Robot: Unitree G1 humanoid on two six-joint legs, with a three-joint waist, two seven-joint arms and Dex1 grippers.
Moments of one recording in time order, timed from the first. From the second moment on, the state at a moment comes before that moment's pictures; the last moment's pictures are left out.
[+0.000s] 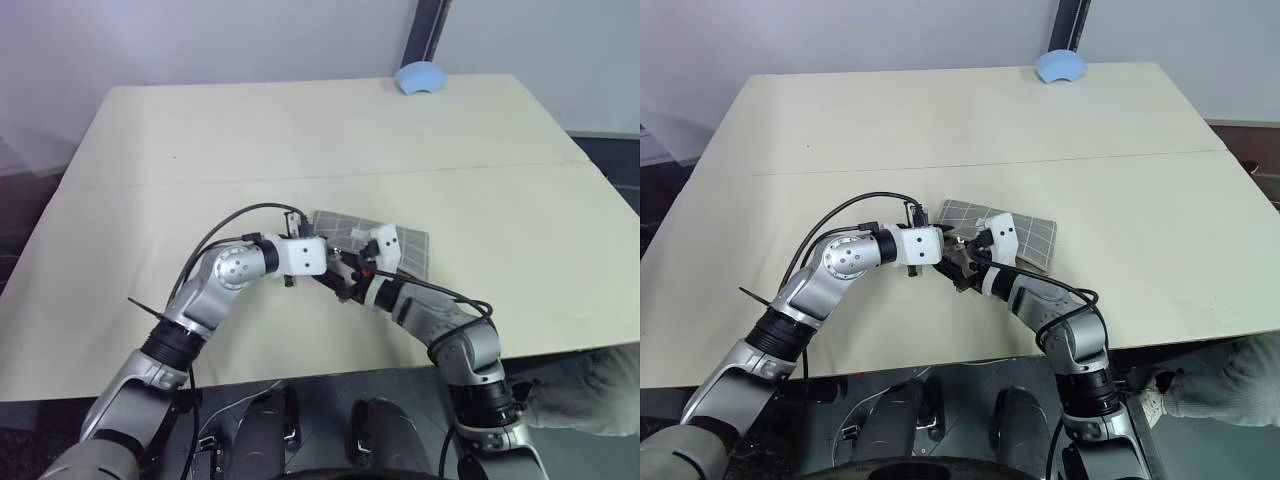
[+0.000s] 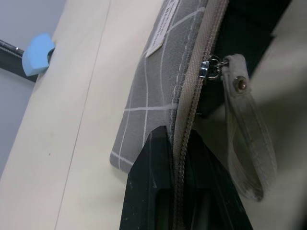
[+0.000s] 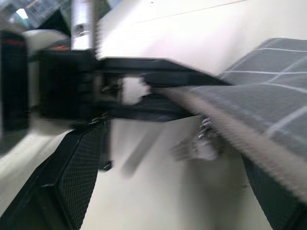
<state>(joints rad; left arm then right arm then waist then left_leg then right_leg) -0.55 0.43 -0.37 0.13 0.37 -0.11 -0.69 -0.28 -0.13 0.08 -0.20 0.49 0.73 0.42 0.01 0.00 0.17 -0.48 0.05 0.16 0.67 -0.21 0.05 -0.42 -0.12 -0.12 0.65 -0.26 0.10</state>
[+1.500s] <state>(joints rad) -0.69 0.44 -0.35 0.29 0.36 -0.18 -0.71 -0.27 -0.07 0.05 -0.19 0.52 0.67 0.36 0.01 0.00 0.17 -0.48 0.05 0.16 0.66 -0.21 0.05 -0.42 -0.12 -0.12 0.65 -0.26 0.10</state>
